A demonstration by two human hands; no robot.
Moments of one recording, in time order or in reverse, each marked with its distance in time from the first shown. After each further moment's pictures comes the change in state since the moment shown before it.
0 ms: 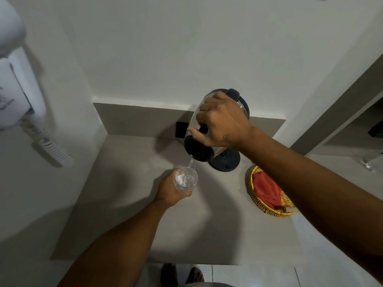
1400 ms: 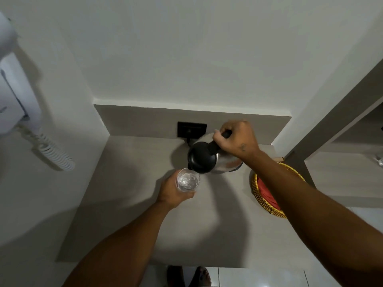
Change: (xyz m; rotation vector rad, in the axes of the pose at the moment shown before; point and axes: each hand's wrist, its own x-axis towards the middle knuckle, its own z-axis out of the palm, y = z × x) left_hand 0.000 0.000 -0.001 -0.049 0.000 0.004; right_hand -0.063 0.017 0.077 0.538 0.122 0.676
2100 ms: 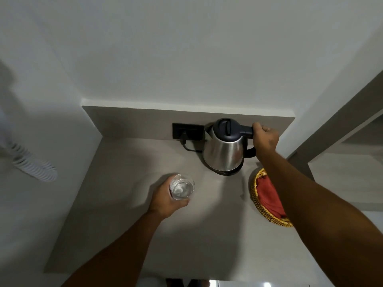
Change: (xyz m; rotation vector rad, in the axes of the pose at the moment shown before) left_hand -0.002 0.004 -0.001 -0.001 0.014 0.026; right_hand 0.018 0.124 0.011 0.463 0.355 0.948
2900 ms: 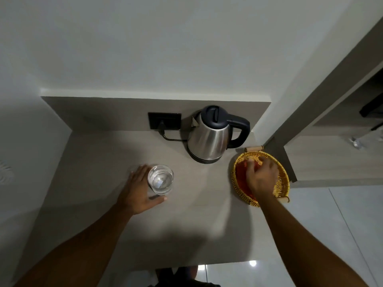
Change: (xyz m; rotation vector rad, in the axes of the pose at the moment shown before) left_hand 0.020 -0.039 -0.016 0.638 -0.168 0.351; right_hand -0.058 0.134 -0.094 -0.606 0.053 -0.036
